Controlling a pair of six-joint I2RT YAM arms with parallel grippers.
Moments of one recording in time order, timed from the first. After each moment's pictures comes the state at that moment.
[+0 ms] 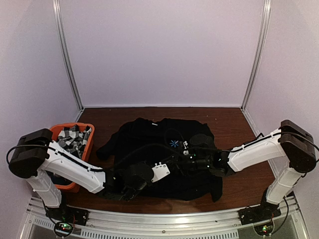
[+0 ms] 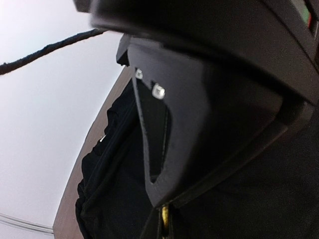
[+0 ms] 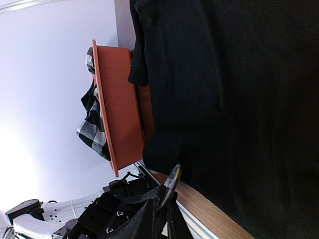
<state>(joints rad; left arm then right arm) -1.35 1.70 0.74 0.42 -0.74 0.39 0.99 1.65 0.74 0.48 -0.27 1.47</state>
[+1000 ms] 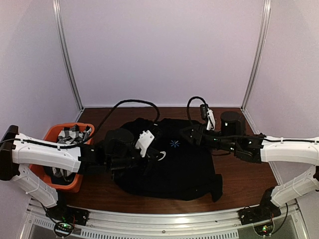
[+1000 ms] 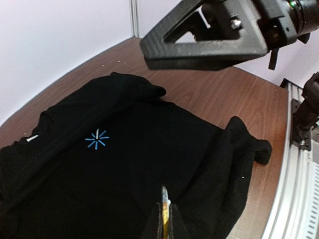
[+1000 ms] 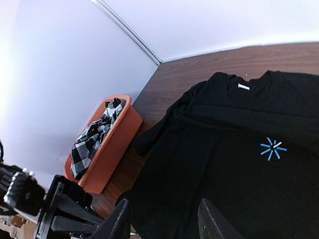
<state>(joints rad) -1.17 1.41 0.82 0.17 -0.15 -0.09 0.85 1.27 0.76 0.22 -0.06 0.75</state>
